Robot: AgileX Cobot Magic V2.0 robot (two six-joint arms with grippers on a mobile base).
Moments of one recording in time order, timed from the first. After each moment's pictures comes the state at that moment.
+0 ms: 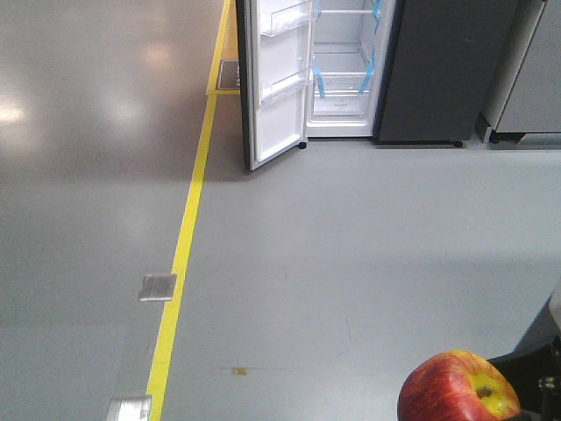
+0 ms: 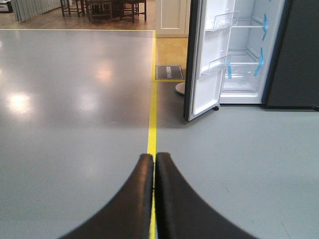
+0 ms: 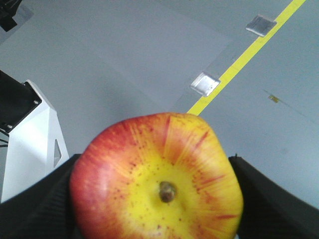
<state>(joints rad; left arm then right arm) 0.03 -0.01 0.03 0.06 0.27 -0.12 0.28 0.72 -0.74 0.65 1.10 -0.52</state>
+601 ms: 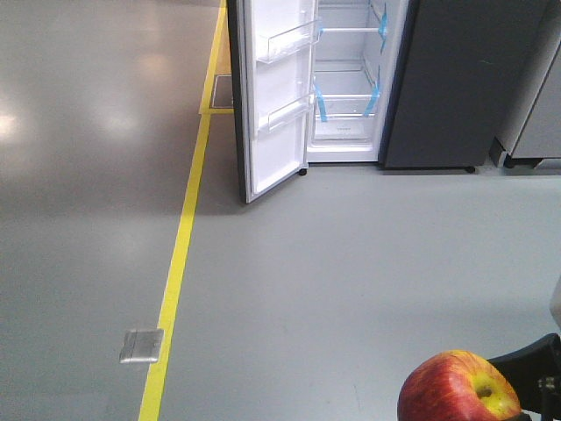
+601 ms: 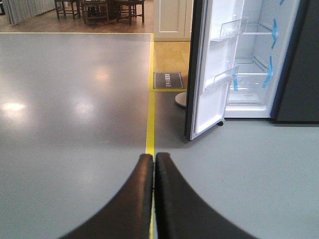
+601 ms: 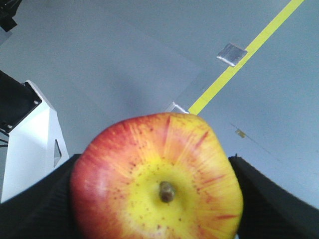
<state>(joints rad) 0.03 -0.01 0.03 0.06 0.27 -0.12 0.28 0.72 -0.74 0.65 1.10 -0.52</state>
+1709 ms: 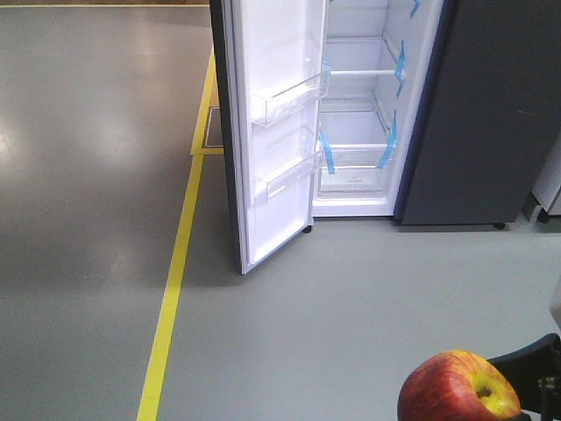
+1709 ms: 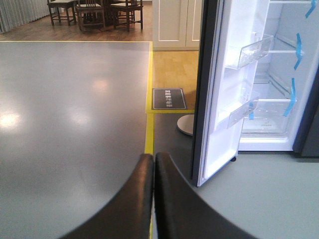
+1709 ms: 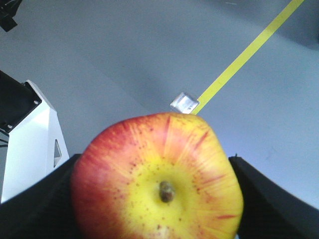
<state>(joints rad) 0.03 -0.01 0.03 0.06 0.27 -0.12 0.28 0.72 -0.74 0.65 1.10 -0.52</state>
